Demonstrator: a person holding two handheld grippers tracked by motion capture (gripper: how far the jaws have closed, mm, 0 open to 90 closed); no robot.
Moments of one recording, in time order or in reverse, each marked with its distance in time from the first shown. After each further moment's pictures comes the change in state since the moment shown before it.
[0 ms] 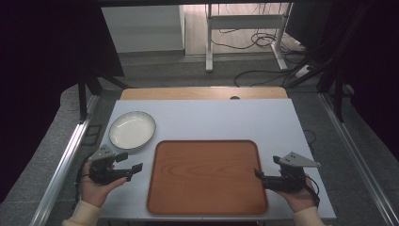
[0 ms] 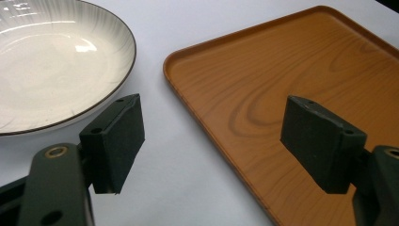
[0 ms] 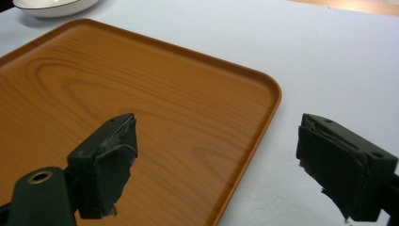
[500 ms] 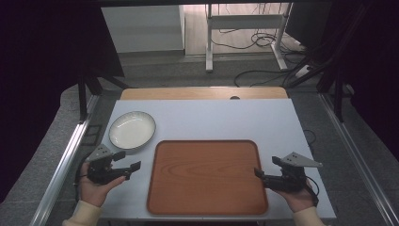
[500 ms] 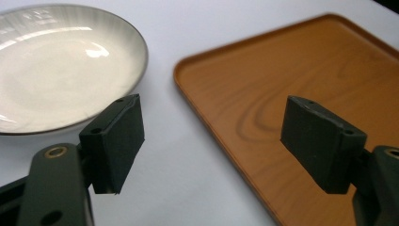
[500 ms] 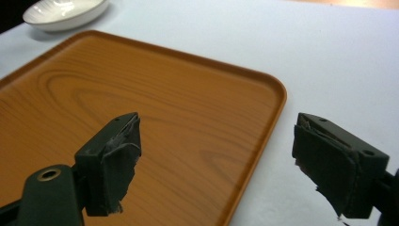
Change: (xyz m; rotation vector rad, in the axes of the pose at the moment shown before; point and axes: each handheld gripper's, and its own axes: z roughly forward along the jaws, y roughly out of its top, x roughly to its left) left arm 0.000 0.002 -0.006 -0.044 0.035 -0.019; right arm 0.000 -0.001 -0.001 -0.014 0.018 0.051
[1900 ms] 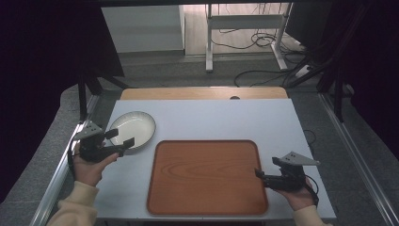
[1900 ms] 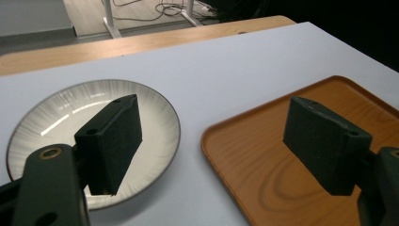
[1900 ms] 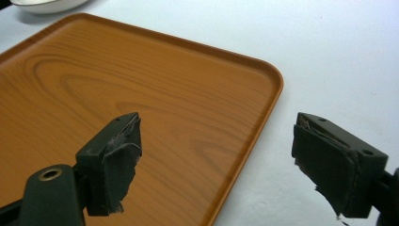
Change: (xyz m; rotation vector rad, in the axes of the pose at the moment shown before) left arm 0.026 0.055 -0.008 -0.115 0.035 0.007; right arm -0.007 -0.003 0.007 0.043 -0.003 -0.018
